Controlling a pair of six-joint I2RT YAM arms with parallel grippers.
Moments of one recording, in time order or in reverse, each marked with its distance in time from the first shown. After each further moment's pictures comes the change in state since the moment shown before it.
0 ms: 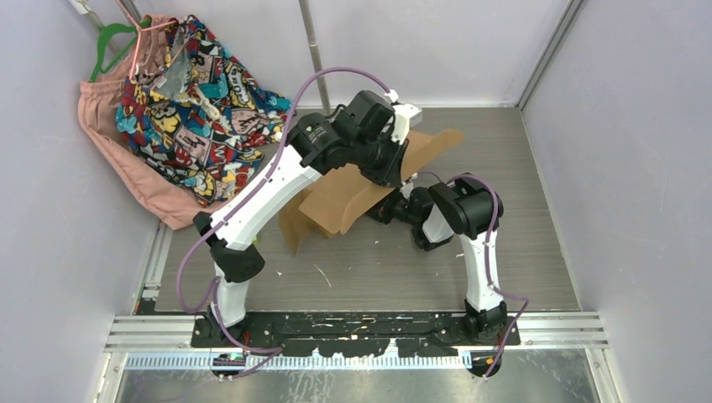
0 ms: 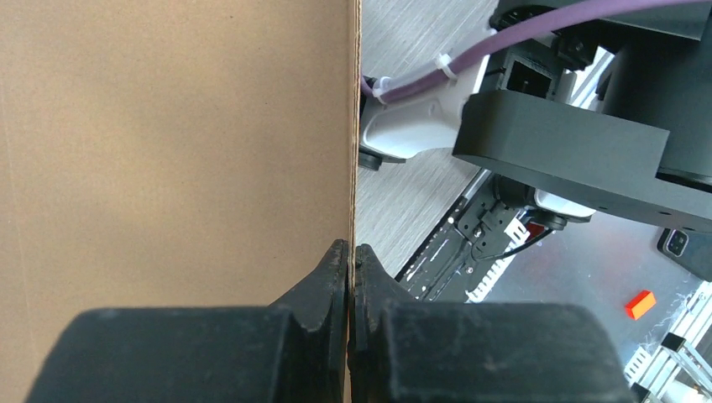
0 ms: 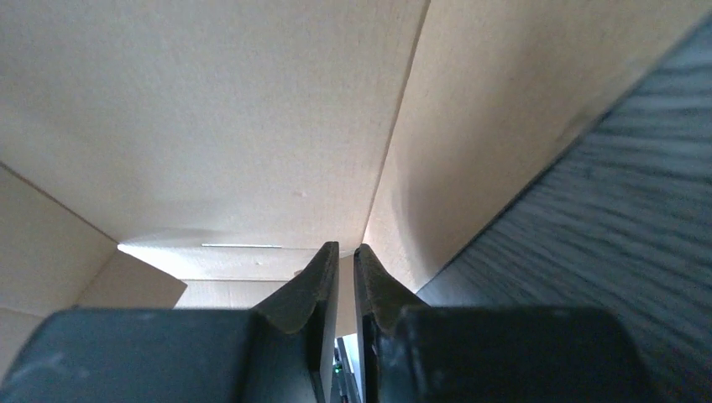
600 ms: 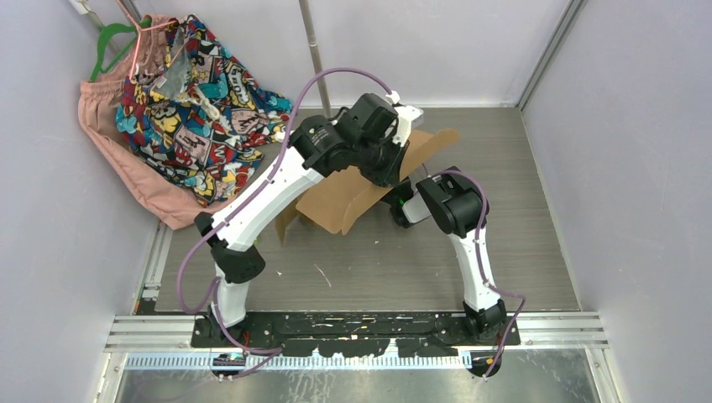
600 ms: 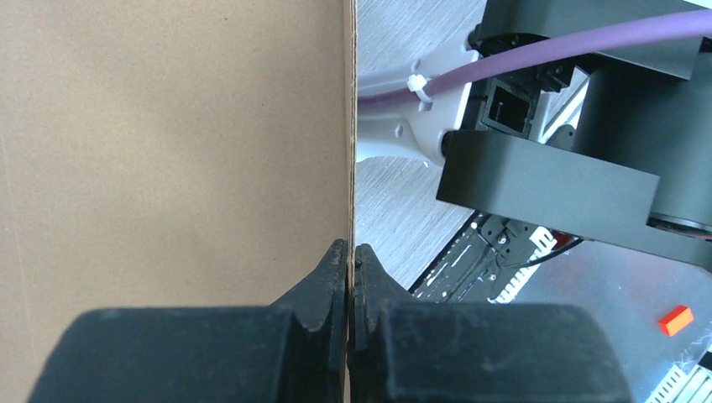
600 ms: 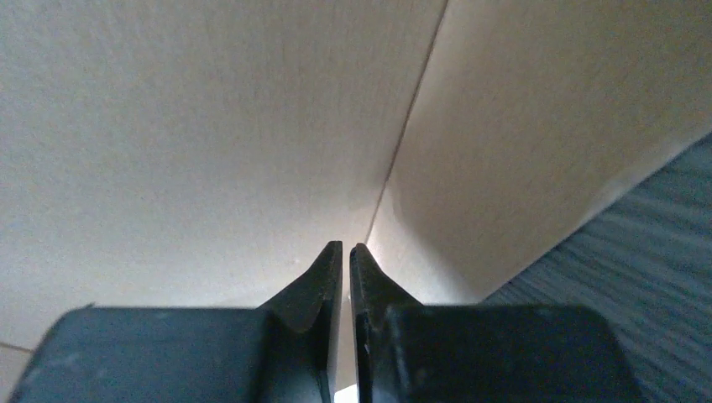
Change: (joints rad) left arm -0.022 0.002 -0.003 -0.003 -0.064 0.018; right arm 0.060 0.079 0.327 -0.248 0.106 -0.038
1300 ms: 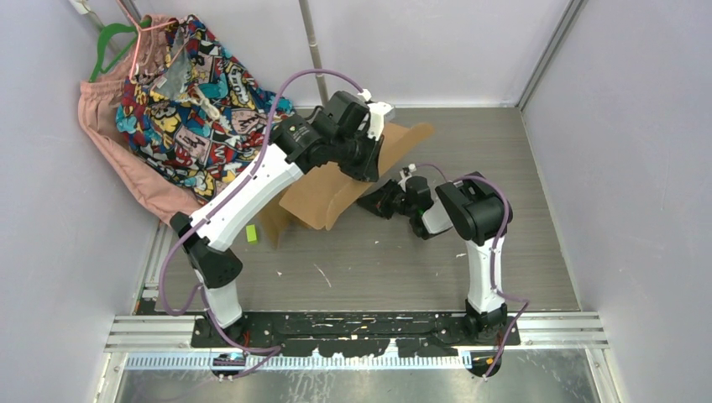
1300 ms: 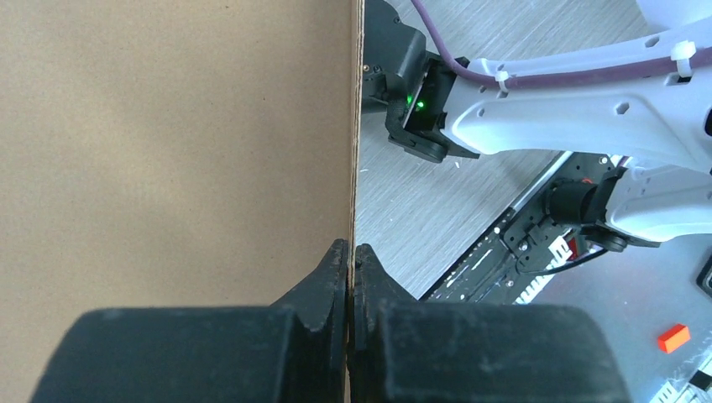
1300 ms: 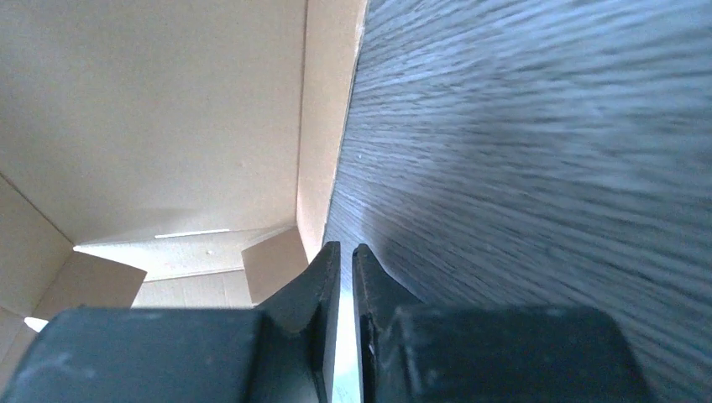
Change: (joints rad) left arm 0.129 -0.149 -0.314 0.145 0.050 0.003; right arm -0.063 -0.163 -0.235 -0.090 -0.039 -0.113
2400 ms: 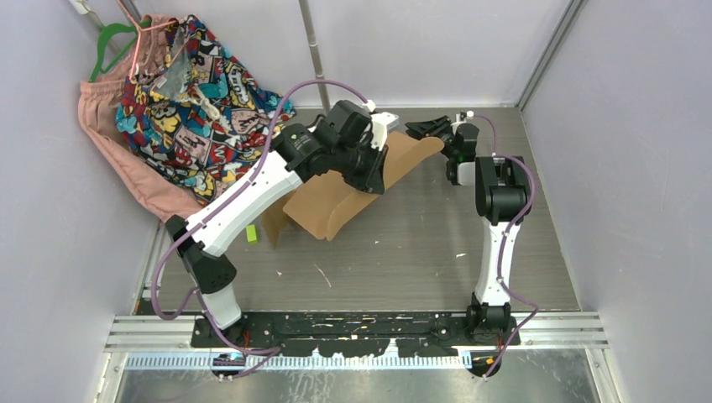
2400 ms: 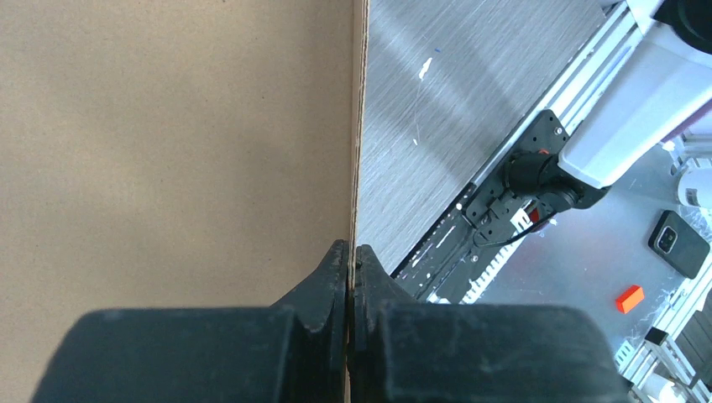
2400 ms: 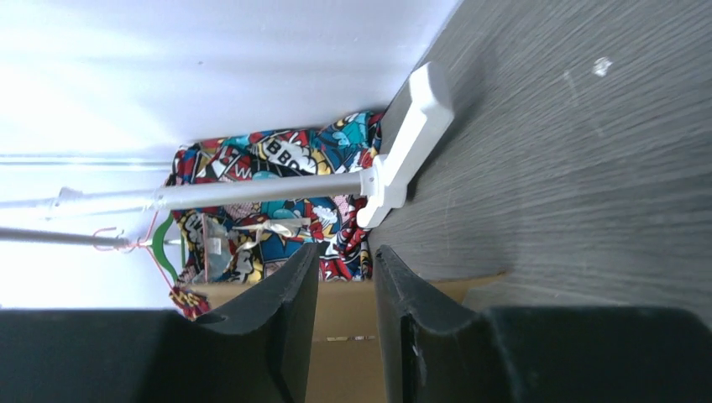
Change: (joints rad) left arm -0.036 -0.043 -0.087 0.042 0.080 -0.045; right arm -0.397 0.139 0.518 -0.087 -0.091 0.129
